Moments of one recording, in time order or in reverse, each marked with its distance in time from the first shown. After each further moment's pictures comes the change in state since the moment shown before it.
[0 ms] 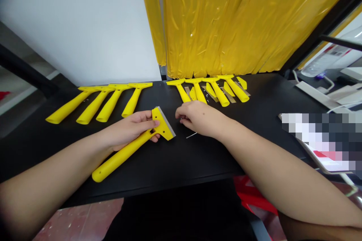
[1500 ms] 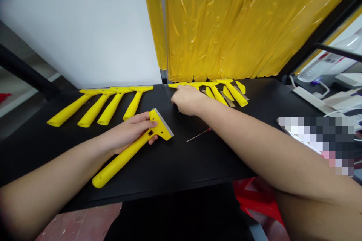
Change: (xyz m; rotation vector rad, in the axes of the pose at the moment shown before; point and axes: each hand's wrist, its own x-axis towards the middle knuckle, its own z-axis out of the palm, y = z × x) left_hand 0.001 -0.004 -0.003 -0.027 0.082 0.062; right_hand 0.079 0.020 -0.014 -0.584 -0.194 -0.013
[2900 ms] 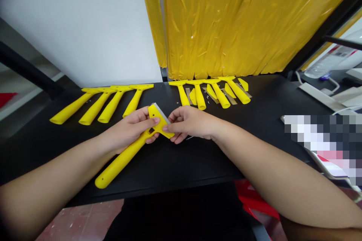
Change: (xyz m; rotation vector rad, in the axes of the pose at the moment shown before) left_hand -0.004 0.007 0.015 -0.040 -0.050 0.136; right_hand -0.063 -0.058 -0.003 1.785 -0.227 0.427
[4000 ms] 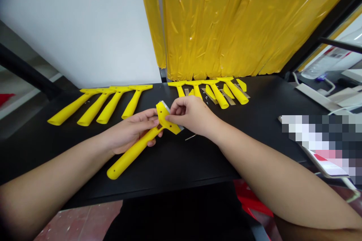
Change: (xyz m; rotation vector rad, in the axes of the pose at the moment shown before) left_hand 0.001 -0.001 -0.006 -0.102 -0.087 -0.117; right_hand 0.005 0.005 -0.012 -0.444 0.382 -0.471
